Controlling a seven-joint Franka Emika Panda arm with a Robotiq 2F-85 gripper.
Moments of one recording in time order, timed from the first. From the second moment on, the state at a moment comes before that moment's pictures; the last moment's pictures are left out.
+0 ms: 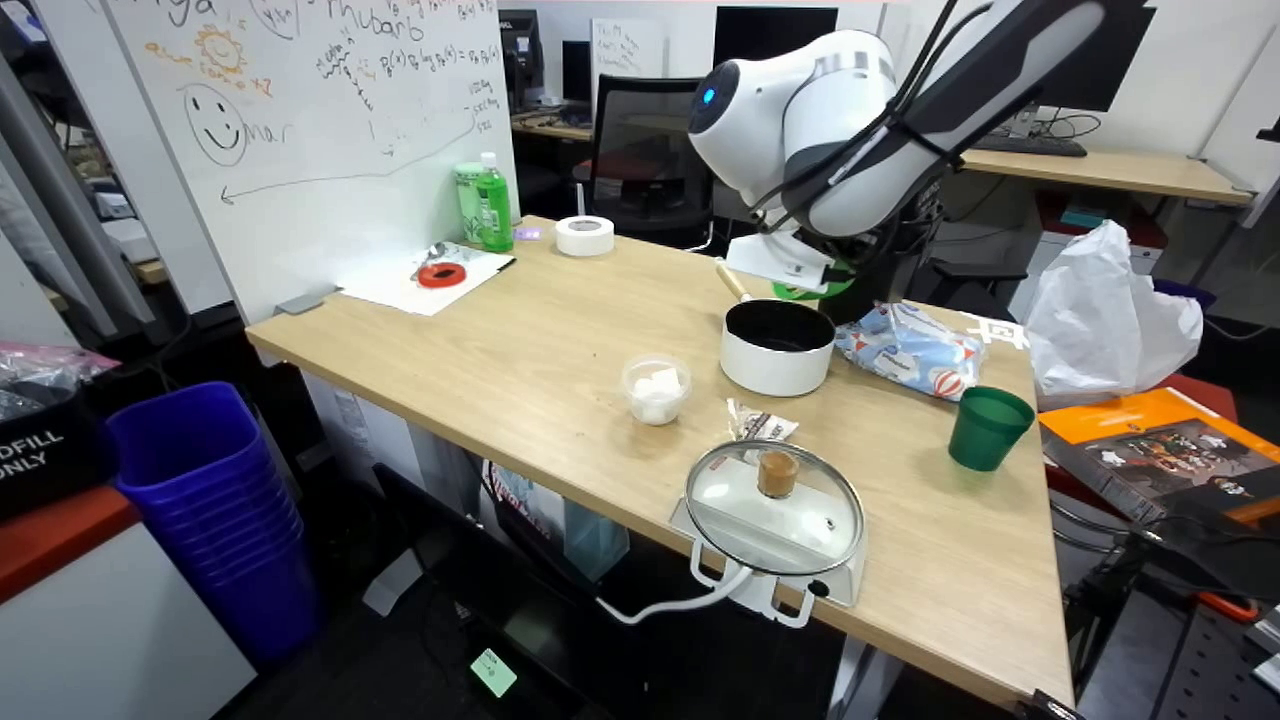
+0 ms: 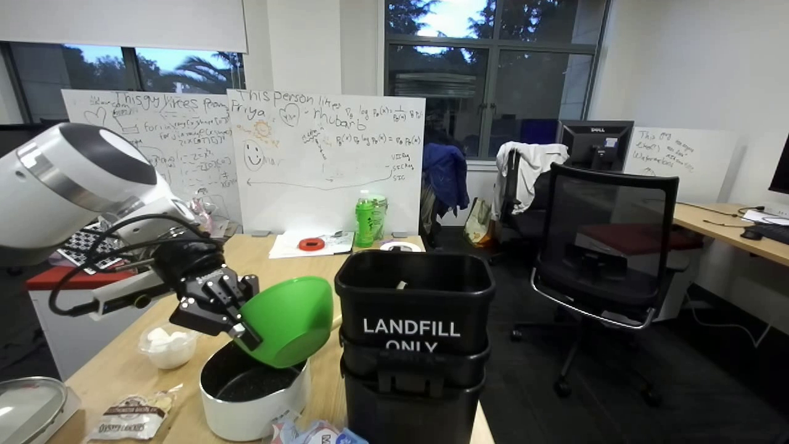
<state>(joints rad) 0.15 0.50 -0.08 -1.84 -0.92 1.92 2.09</state>
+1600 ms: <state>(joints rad) 0.23 0.58 -0.02 -1.84 -1.06 1.66 2.23</state>
